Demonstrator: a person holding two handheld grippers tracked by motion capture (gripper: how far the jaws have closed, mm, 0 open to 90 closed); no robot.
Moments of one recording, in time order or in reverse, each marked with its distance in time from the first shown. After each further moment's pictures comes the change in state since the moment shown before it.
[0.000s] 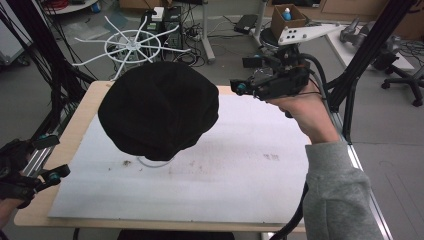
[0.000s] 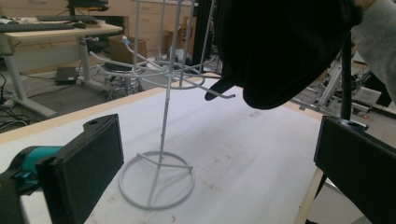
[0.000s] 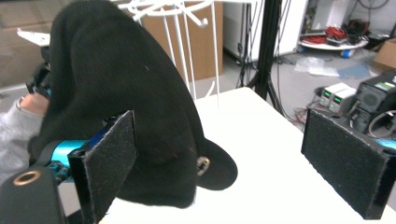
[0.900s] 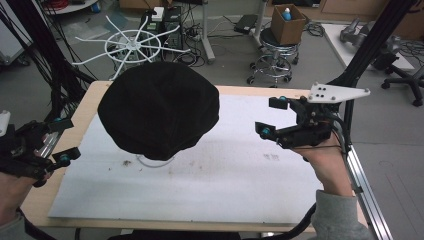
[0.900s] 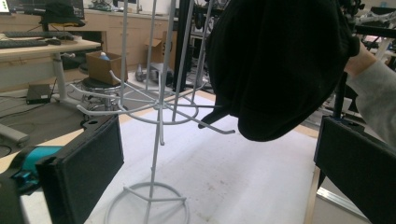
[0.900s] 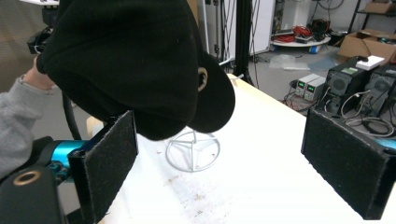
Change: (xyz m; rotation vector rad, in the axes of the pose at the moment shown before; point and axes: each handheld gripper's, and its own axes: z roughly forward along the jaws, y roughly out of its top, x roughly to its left) left arm 0.022 0.016 0.031 -0.052 -0.095 0.008; right arm 0.029 -0.091 -0.045 -0.063 -0.109 0.059
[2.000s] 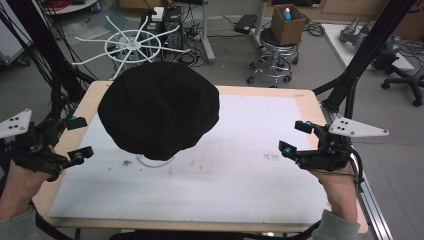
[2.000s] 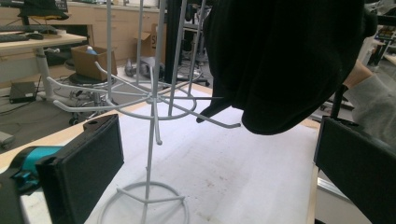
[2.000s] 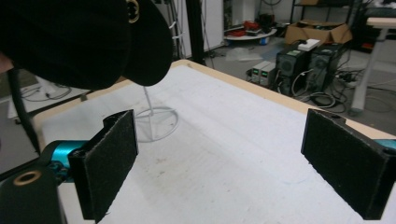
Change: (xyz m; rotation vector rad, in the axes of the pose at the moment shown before) left arm 0.008 -0.010 0.021 0.034 -0.043 0.023; right arm -0.014 -0.073 -0.039 -0.017 -0.207 0.057
